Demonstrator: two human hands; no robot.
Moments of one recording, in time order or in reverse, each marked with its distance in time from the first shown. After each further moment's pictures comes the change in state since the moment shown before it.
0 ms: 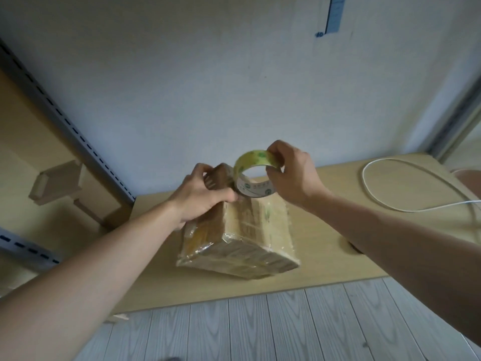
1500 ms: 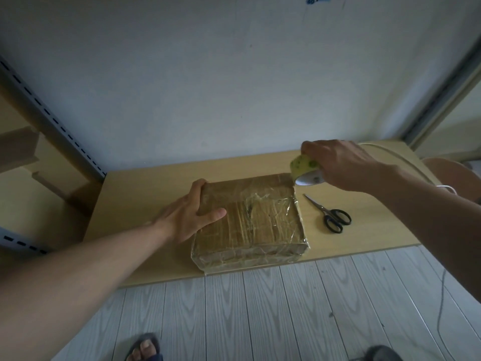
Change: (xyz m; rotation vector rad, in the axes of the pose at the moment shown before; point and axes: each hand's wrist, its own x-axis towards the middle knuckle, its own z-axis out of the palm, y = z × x) left_hand 0.000 -0.081 0.053 0.374 -0.227 0.150; right_hand -0.022 0.086 -0.094 -0.707 -0.360 -0.389
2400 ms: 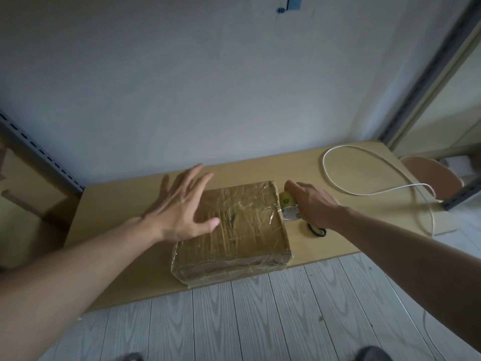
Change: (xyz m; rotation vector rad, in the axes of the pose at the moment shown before) left_hand 0.014 0.046 -0.014 0.473 0.066 0.184; right_hand -0.034 -0.004 0.086 0.137 -0.241 0.345
